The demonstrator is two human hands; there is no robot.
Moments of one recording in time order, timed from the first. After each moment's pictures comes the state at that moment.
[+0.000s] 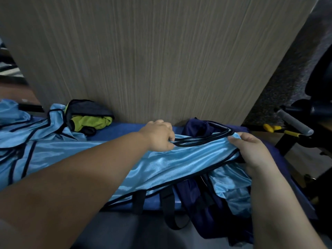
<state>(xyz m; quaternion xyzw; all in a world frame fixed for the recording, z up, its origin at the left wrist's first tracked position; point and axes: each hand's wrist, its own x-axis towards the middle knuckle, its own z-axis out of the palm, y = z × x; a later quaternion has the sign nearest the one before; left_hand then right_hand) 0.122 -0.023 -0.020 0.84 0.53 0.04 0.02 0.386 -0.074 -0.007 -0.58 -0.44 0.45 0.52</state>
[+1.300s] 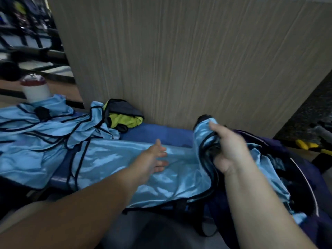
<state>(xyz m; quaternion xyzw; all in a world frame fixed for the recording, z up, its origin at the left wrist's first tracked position) 0.062 -0.108 -0.069 0.30 0.55 0.50 0.59 0.236 -0.095 0.025 -0.42 -0.36 0.67 0.50</state>
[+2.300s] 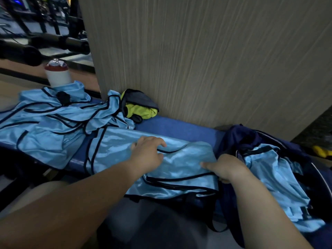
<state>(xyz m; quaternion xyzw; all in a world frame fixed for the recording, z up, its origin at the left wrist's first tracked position) 0.014 -0.133 -0.078 0.61 0.75 0.21 0.13 0.246 -0.074 -0.043 -0.69 -0.68 0.24 -0.02</state>
